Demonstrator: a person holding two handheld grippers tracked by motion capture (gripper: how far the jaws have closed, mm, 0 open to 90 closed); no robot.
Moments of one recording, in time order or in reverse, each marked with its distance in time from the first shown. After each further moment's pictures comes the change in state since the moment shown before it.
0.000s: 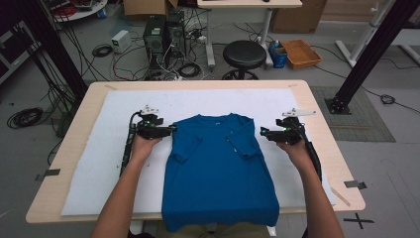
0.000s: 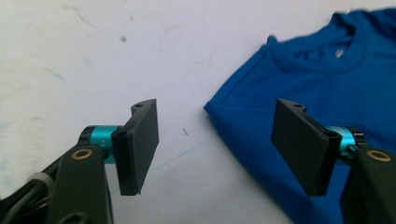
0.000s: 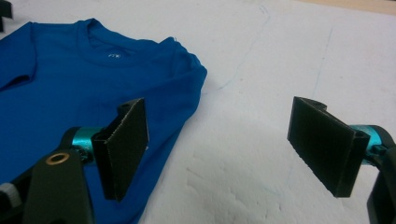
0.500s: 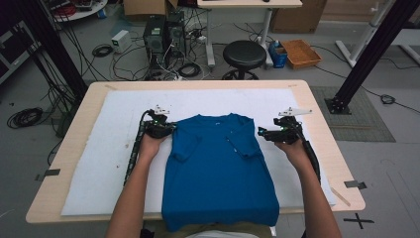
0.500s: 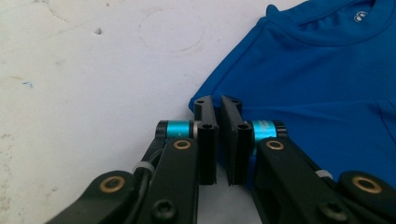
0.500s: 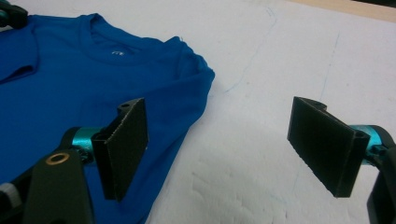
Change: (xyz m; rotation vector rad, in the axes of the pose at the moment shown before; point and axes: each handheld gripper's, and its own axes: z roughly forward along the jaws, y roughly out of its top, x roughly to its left) left arm -0.016 0.004 0.006 0.032 0.030 0.105; right arm 0.007 0.004 0.003 0.011 -0.007 -0.039
